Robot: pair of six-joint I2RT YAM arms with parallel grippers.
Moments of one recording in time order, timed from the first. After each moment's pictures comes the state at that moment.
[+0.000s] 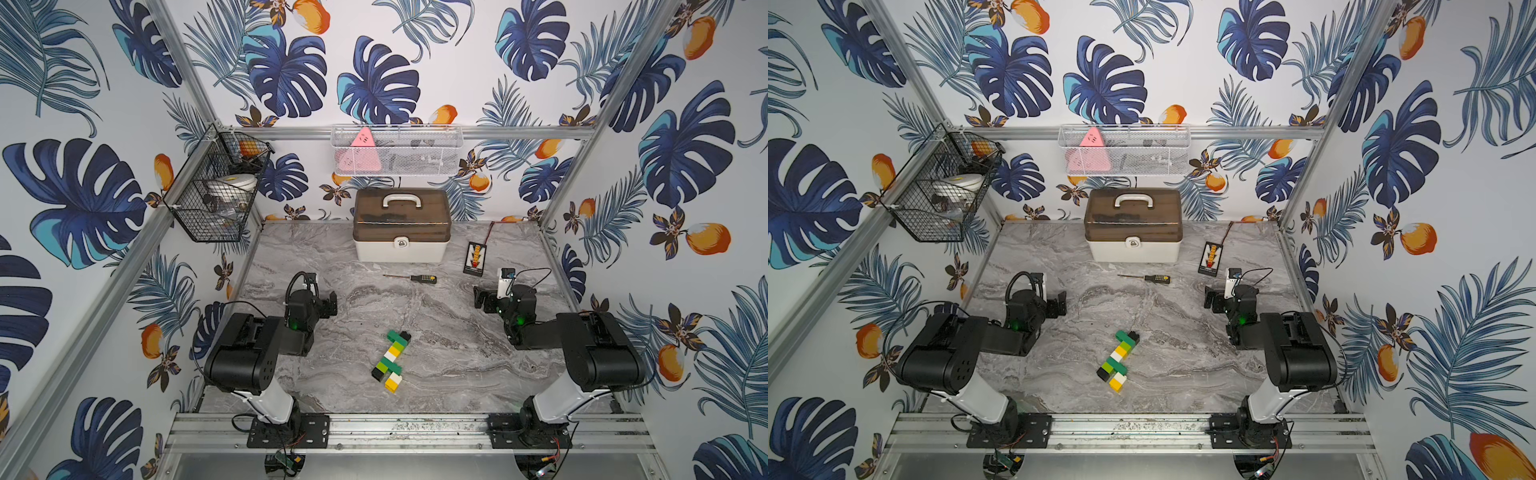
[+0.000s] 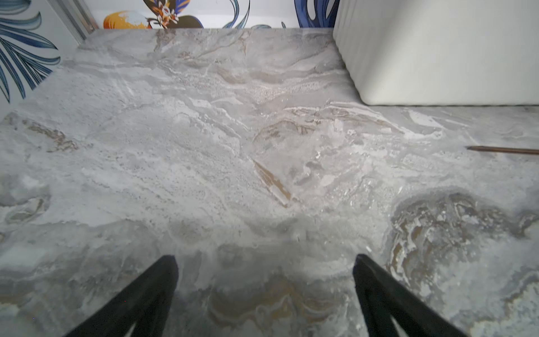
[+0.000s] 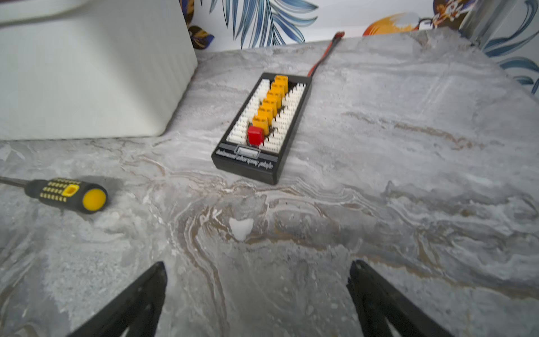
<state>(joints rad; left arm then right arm) -0.03 1.63 0.38 0.81 -0.06 -0.05 0.04 1.66 0.44 0.78 -0.06 0.07</state>
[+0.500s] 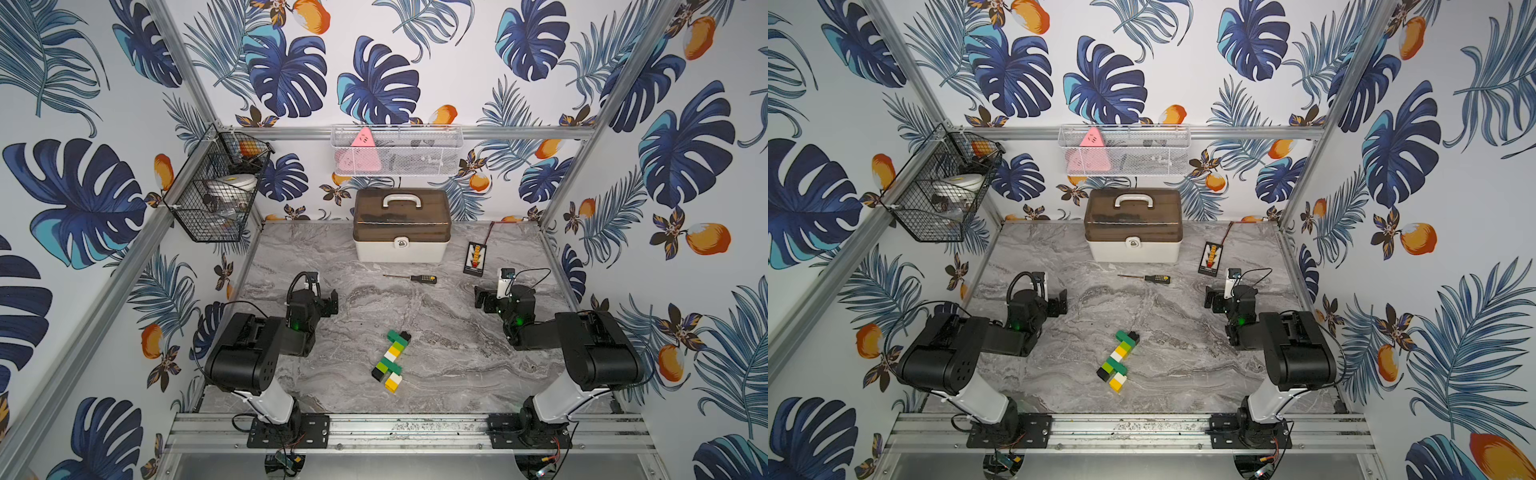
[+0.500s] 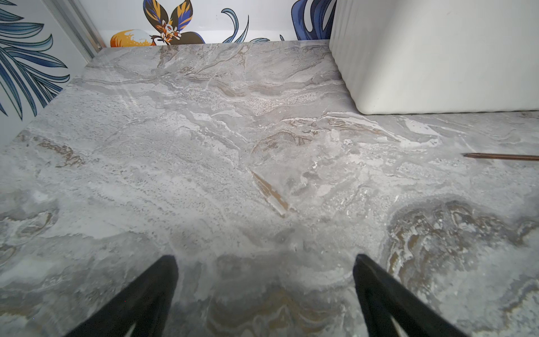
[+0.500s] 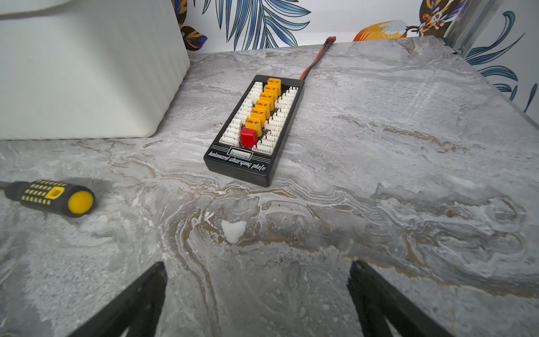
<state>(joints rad) -0.04 1.63 0.38 0.82 -0.08 -0.03 0.05 1.66 0.43 0.79 -0.04 0.06</state>
